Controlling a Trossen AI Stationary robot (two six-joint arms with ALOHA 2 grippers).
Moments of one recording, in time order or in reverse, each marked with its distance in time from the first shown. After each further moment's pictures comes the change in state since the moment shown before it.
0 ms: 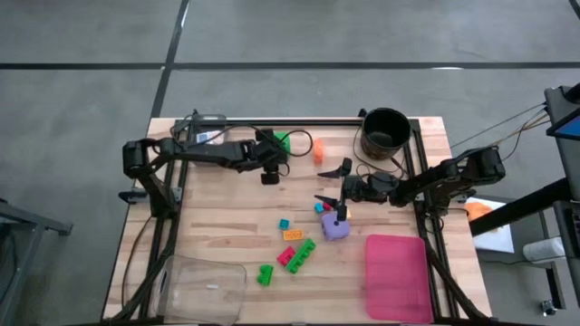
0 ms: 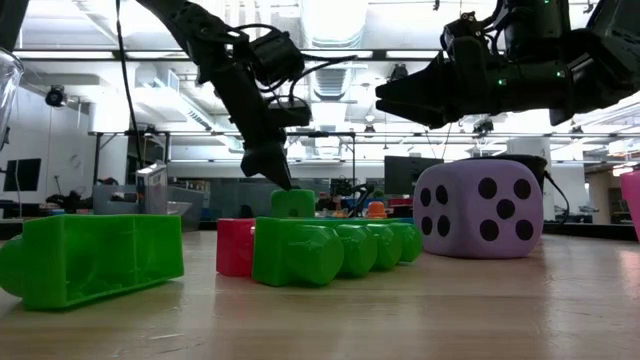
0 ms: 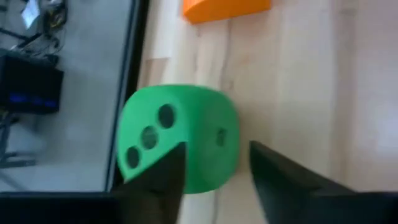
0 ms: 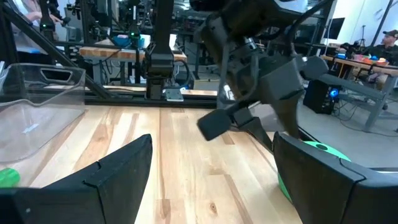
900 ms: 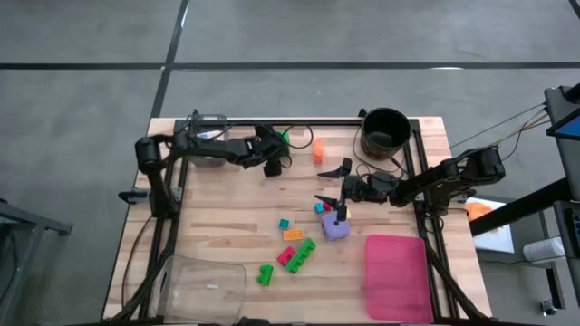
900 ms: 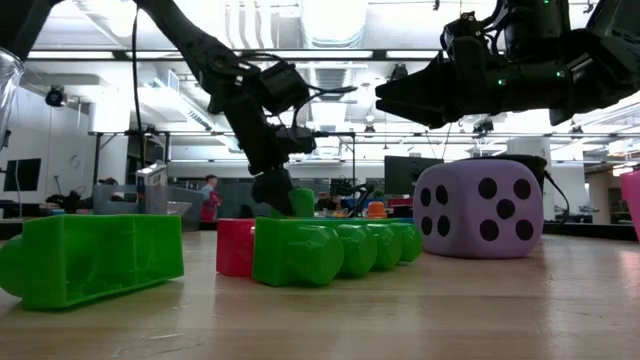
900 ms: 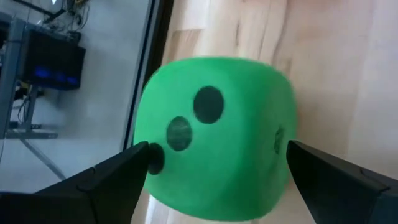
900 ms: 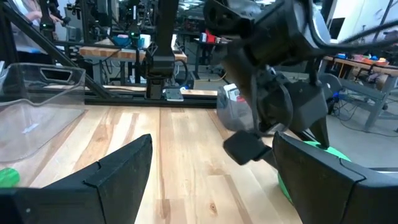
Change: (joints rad) left arm 0.077 0.118 0.003 0.117 -0.062 0.017; right arm 0.000 0.000 0.001 0.000 0.000 0.000
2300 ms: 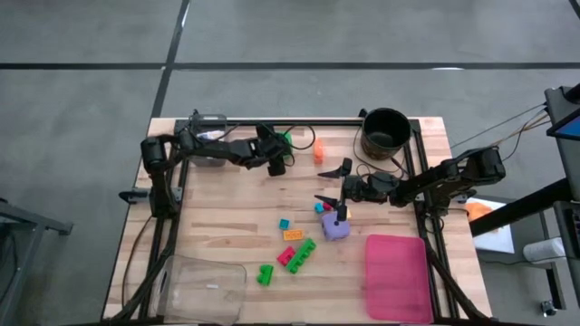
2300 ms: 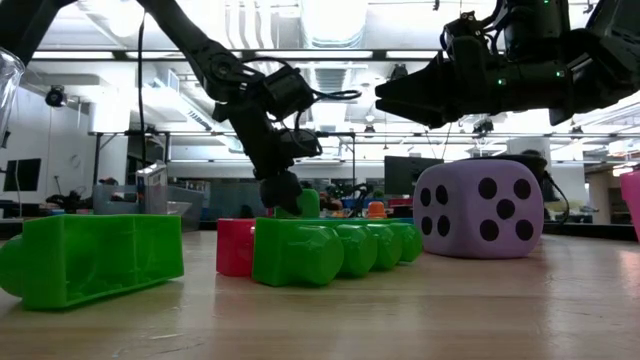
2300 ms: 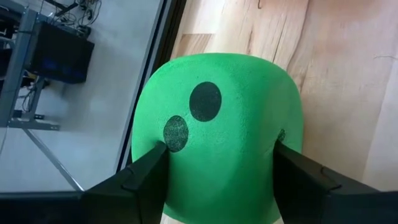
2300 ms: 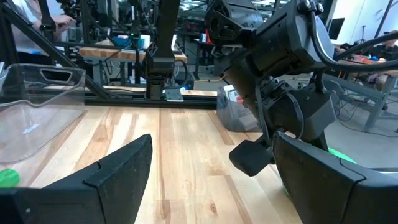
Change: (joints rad) left arm -0.023 0.079 0.005 0.020 -0.007 -0.096; right arm 0.000 0.000 0.001 0.001 0.000 0.000
